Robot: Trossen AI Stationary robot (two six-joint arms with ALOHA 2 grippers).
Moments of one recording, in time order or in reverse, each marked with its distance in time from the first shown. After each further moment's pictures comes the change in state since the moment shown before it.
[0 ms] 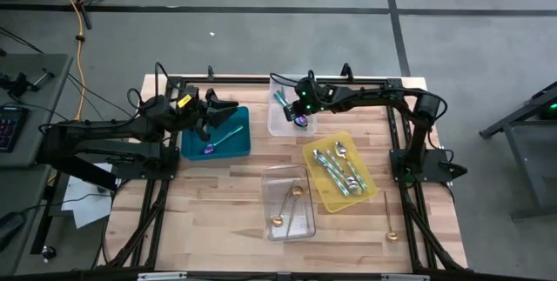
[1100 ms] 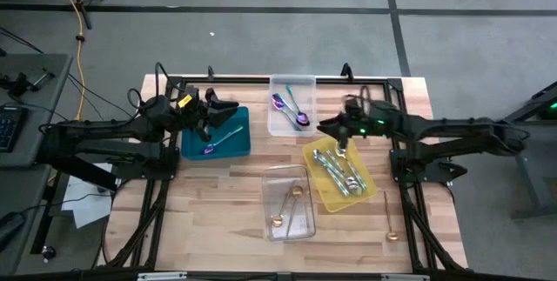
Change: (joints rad) left arm 0.000 0.000 0.000 -0.010 0.000 0.049; right arm 0.246 -0.903 -0.579 0.275 -0.059 0.017
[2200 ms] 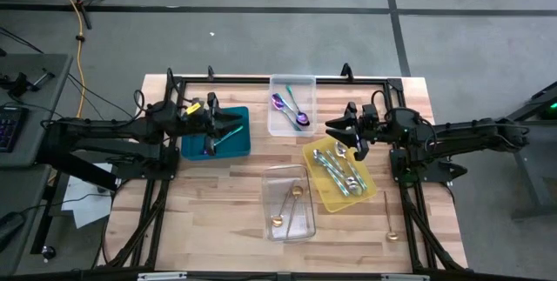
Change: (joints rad) left arm -0.074 0.000 0.000 -0.134 -0.001 0.317; right arm 0.141 -0.095 -0.095 0.447 0.001 -0.255
